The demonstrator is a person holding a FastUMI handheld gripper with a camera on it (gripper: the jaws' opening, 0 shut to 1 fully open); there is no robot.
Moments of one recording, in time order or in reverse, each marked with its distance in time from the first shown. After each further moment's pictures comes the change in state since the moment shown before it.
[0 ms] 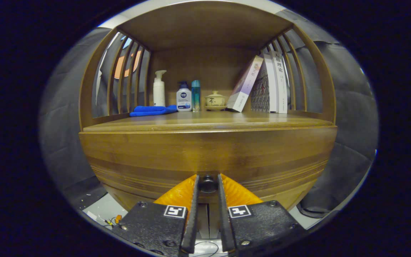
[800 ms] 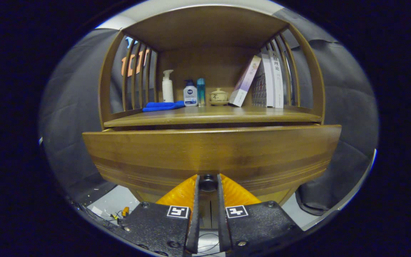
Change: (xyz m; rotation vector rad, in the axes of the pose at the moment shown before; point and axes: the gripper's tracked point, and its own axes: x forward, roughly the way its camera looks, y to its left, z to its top) arm -0.071 -0.005 -0.020 -0.031 0.037 0.045
